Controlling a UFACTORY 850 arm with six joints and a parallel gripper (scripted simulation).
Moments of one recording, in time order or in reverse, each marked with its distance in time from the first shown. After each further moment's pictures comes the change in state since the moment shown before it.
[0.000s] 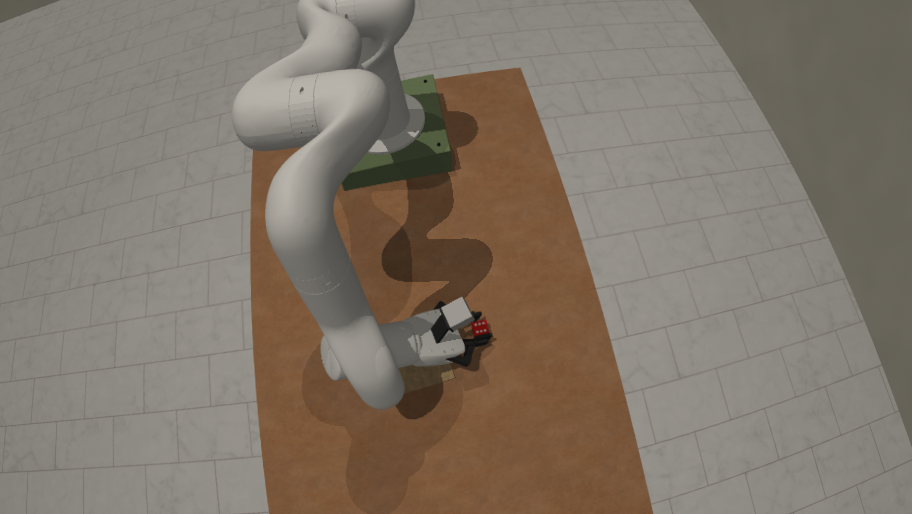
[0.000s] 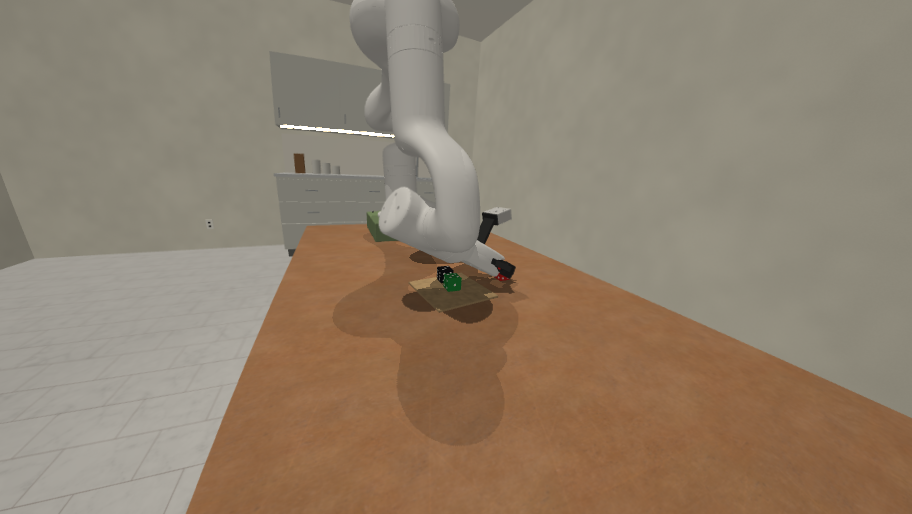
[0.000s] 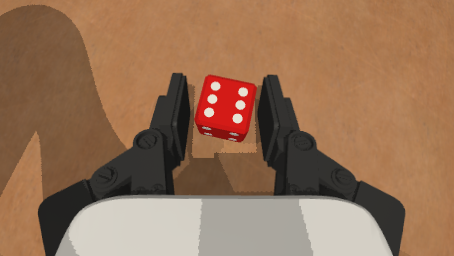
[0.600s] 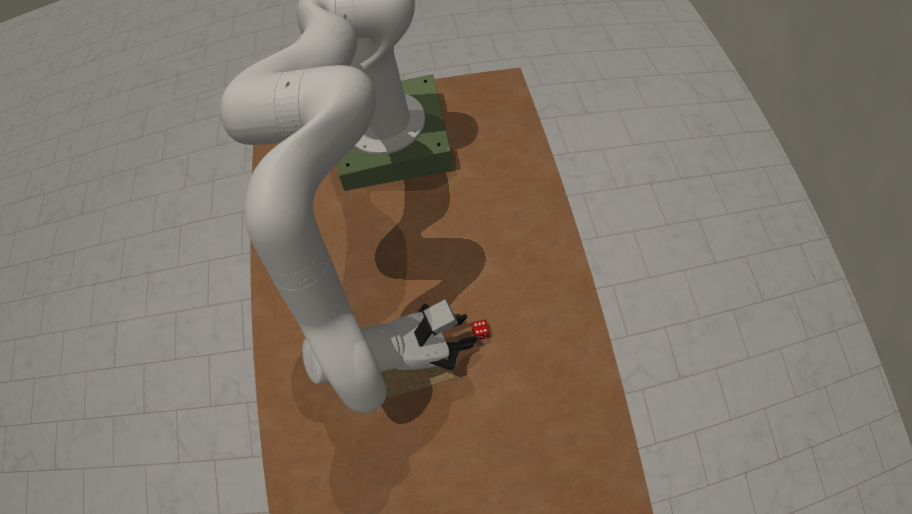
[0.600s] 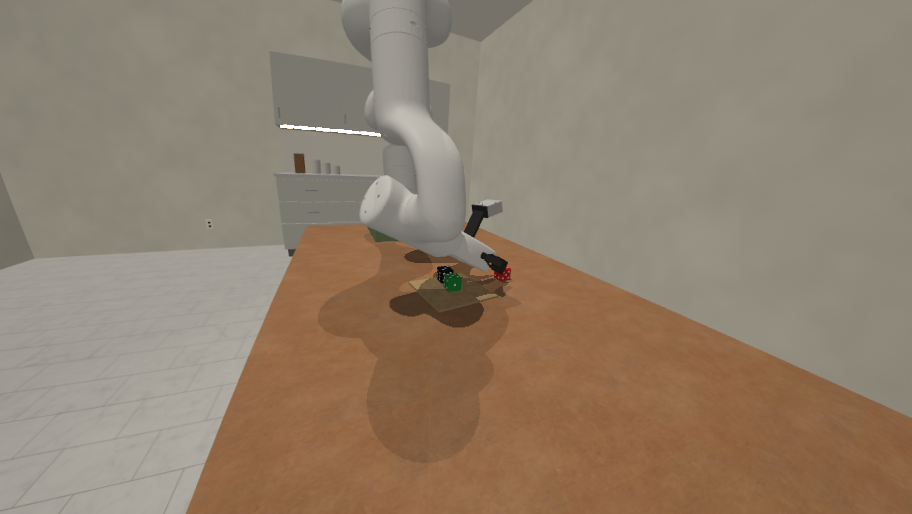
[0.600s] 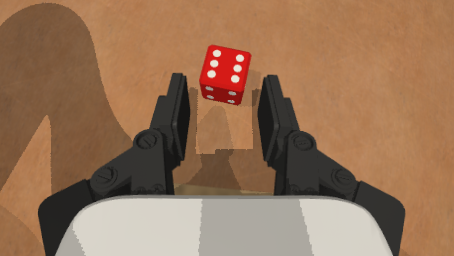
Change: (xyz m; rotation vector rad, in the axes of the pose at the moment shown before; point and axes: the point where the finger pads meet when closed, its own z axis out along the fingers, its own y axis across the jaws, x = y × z) arm 0.000 0.000 -0.036 0.000 0.000 0.000
